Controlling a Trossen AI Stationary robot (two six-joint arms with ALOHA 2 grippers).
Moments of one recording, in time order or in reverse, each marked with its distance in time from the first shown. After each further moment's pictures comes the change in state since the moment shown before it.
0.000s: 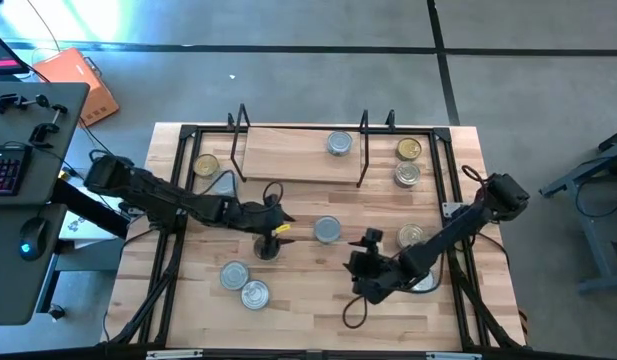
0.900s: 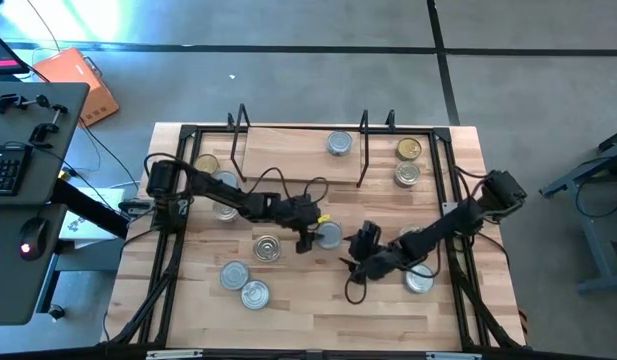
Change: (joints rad) left arm 0.132 0.477 0.333 0.005 0.160 -0.003; right arm -0.109 -0.002 -0.264 0.524 -0.138 -0.072
